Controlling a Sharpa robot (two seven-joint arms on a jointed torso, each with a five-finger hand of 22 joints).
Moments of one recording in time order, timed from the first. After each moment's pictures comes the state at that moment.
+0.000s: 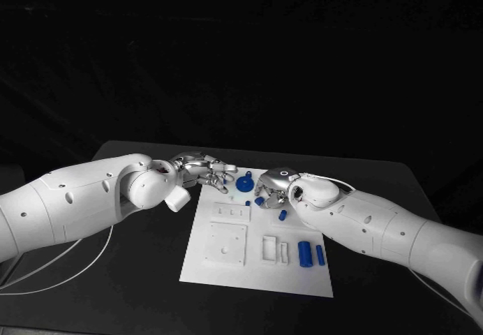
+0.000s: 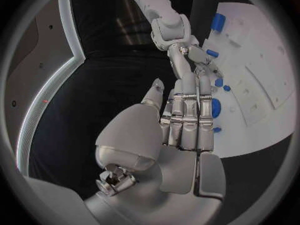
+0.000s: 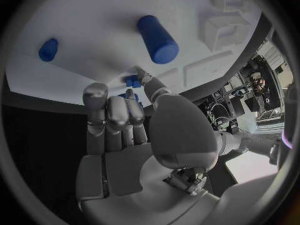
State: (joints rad) left arm 1.33 -0.76 -0.09 1.31 -0.15 0.06 -0.05; left_hand 1.34 0.11 -0.10 -0.08 0.07 1.04 0.12 0.07 0.07 1.28 0.06 0.08 0.07 1.20 0.00 0.76 0.21 0.01 0.95 -0.02 0.64 0.27; right arm 1.13 -0.36 -0.01 0.94 -1.78 -0.21 -0.01; right_hand 1.30 -0.13 0.26 -0.17 0.19 1.07 0.04 0.06 0.06 1.33 -0.04 1.19 1.20 1.46 -0.09 1.08 1.25 0.06 1.46 -0.11 0.73 1.31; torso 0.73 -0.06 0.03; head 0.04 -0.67
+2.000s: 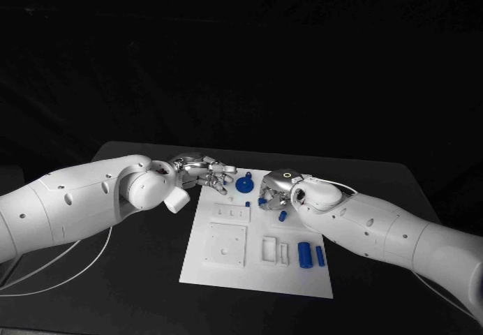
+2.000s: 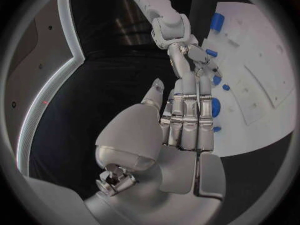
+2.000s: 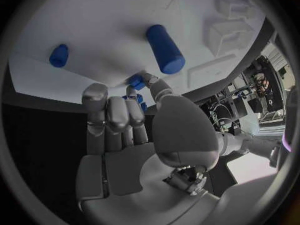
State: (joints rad) left arm 1.33 -0.77 -0.09 1.31 -0.15 0.06 -0.05; left_hand 1.34 0.11 -0.10 -0.08 0.07 1.04 0.12 0.07 0.07 1.28 0.06 0.08 0.07 1.20 0.00 0.76 0.21 0.02 0.95 -0.02 0.64 0.27; right arm 1.13 -0.37 -0.03 0.95 -1.78 -0.26 -0.04; right_hand 1.23 -0.12 0.20 -0.06 0.44 1.20 0.06 0.06 0.06 1.34 -0.02 1.20 1.22 1.46 -0.08 1.09 1.27 0.06 1.46 -0.10 0.76 1.31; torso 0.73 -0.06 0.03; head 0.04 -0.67
